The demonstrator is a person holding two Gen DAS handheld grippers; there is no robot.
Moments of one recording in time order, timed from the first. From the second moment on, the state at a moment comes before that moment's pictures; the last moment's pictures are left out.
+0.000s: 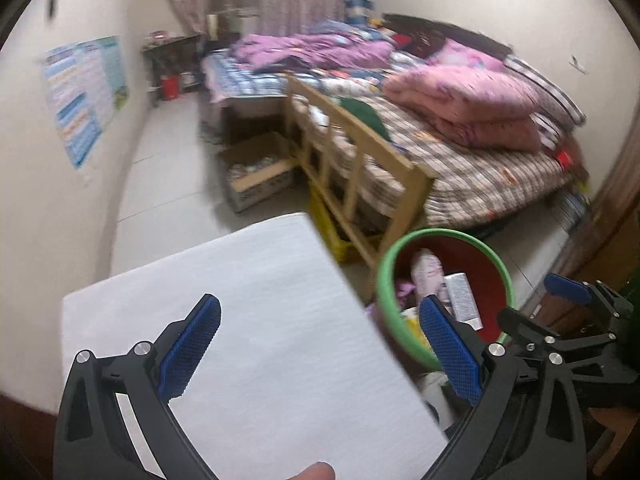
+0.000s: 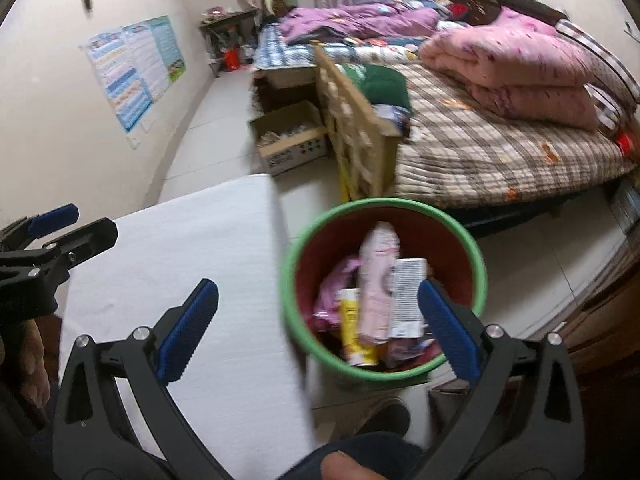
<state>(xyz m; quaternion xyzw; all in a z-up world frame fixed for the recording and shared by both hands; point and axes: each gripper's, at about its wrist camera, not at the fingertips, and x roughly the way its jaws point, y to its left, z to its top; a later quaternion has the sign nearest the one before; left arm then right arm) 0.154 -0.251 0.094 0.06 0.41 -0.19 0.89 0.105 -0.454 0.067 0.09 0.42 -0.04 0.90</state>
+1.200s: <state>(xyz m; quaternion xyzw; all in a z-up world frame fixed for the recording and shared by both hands) -0.044 -0.018 0.123 -0.01 0.28 0.02 0.96 -0.011 -0.223 0.135 0.00 0.27 0.09 0.96</state>
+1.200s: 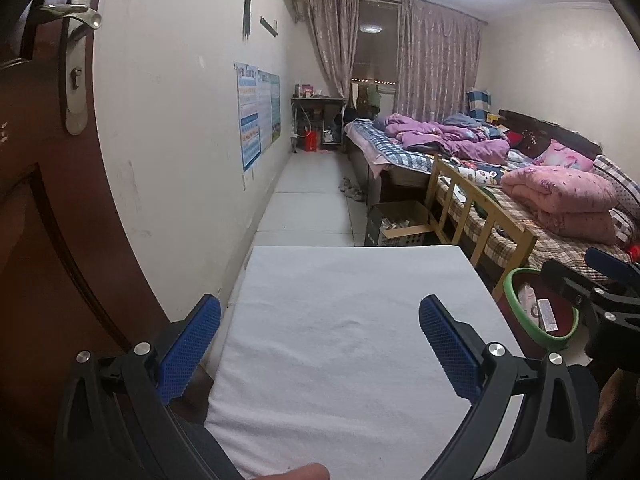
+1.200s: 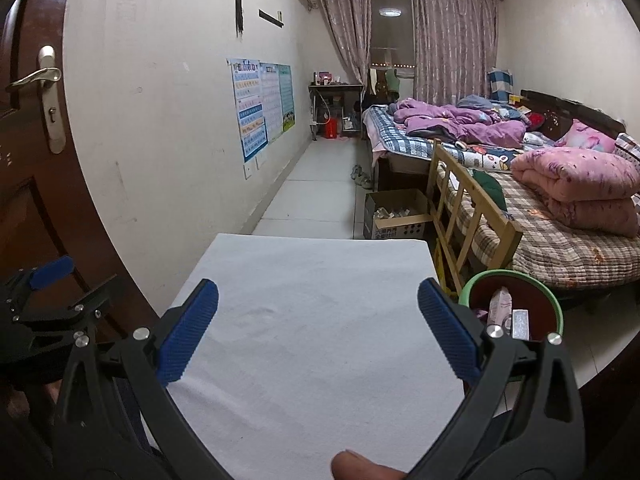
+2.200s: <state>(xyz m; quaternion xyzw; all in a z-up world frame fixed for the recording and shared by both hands) -0.066 -0.021 0.124 0.00 0.26 0.03 0.96 -0.028 -0.225 0.134 0.01 0.26 0.09 0.96</state>
